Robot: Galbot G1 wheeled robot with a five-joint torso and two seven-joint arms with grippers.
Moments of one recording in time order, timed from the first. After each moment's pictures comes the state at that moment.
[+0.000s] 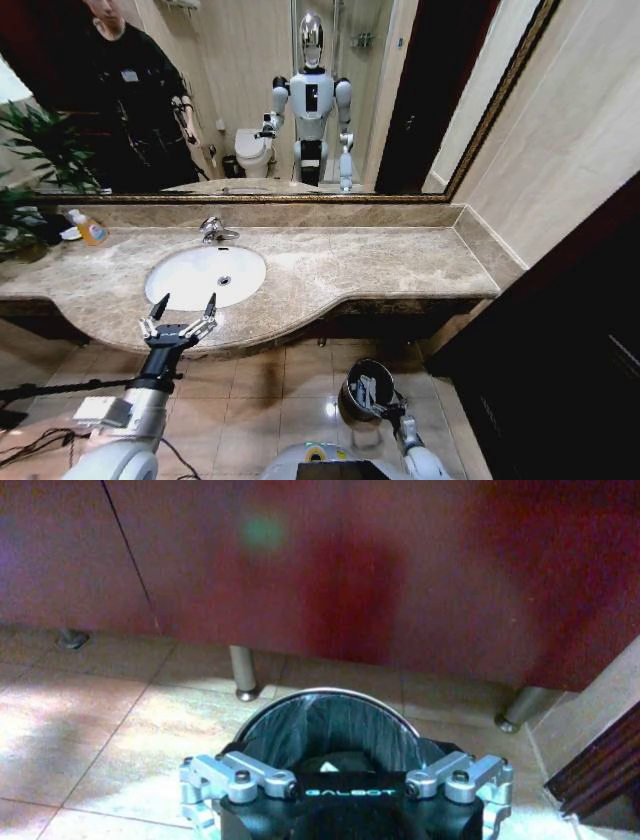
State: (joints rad) left arm 1.84 -1.36 -0.82 -2.47 -0.37 0.04 0.05; right arm -1.28 1.38 0.42 0.87 0.11 0.34 -0.06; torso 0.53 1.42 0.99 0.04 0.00
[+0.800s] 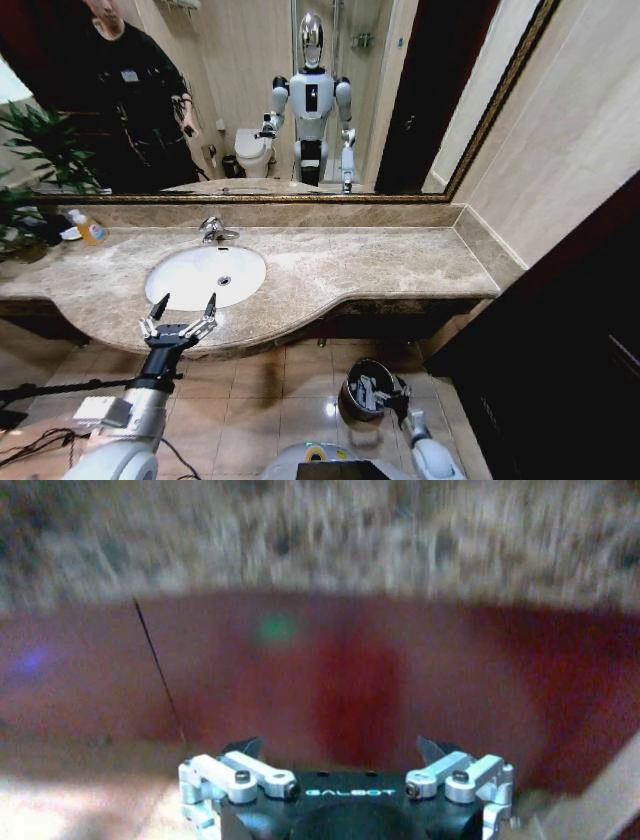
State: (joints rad) left arm 1.84 -1.36 -0.82 -2.47 -0.37 0.04 0.05; right arm -1.50 1.28 0.45 1.45 0.22 0.15 -0.07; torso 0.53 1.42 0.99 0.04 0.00
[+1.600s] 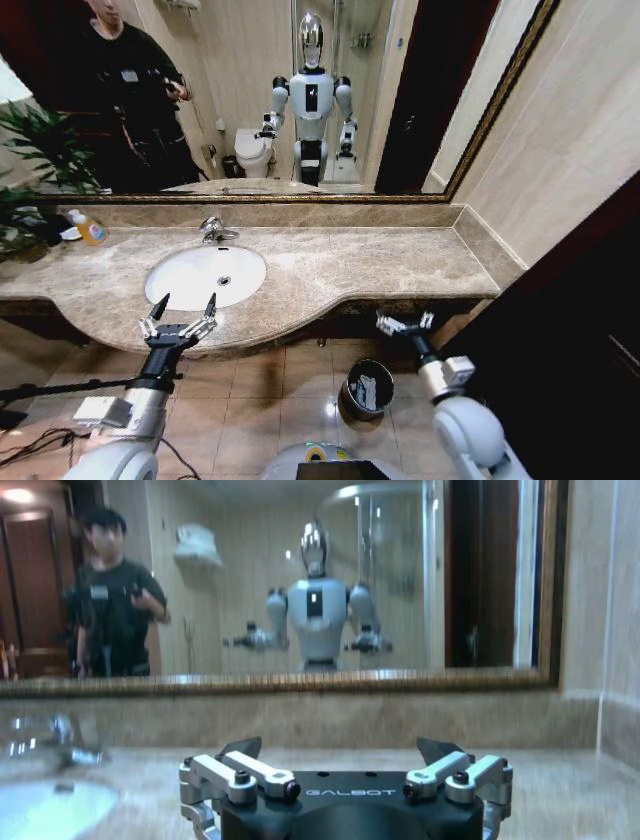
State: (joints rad) left arm 1.84 -1.36 -0.82 -2.47 -0.37 0.04 0.05; right arm -1.61 1.26 0.54 2.37 0.30 -0.15 0.11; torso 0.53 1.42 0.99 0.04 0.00
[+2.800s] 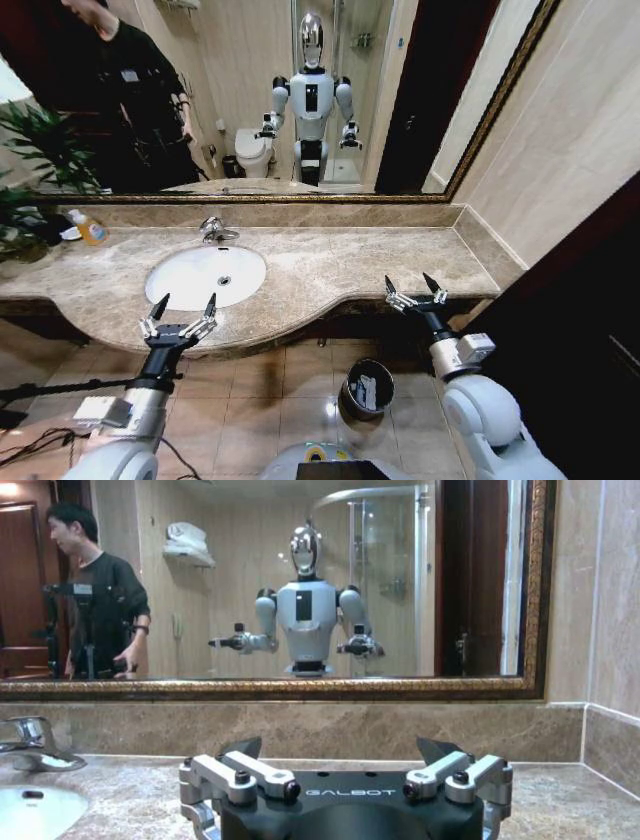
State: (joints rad) left arm 1.84 -1.36 -0.82 -2.47 -0.37 0.04 0.05; right arm -1.55 1.24 0.59 2.33 0.34 -0.19 0.11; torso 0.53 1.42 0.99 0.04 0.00
